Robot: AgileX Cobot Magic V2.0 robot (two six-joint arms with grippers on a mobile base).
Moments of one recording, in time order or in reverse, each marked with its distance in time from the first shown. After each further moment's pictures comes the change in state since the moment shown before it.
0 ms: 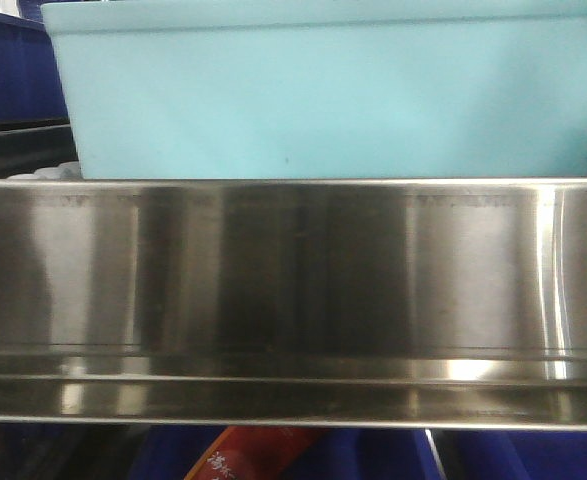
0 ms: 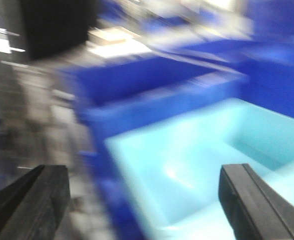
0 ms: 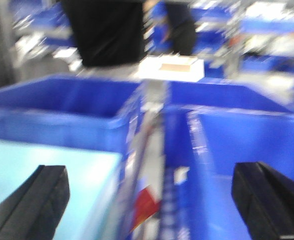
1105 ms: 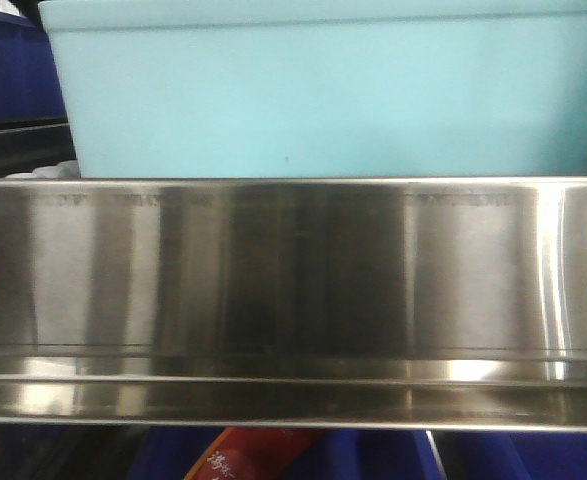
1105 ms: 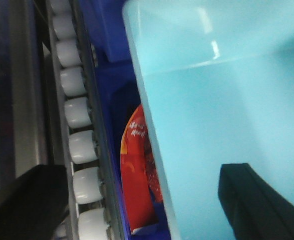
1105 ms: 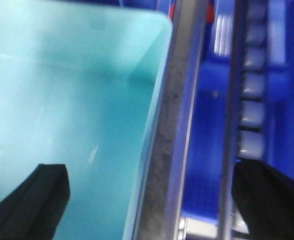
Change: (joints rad) left arm 0.072 0.964 -0.666 0.125 0.502 -0.308; right arm 0.120 0.997 -0.686 -0.062 0.609 0.211
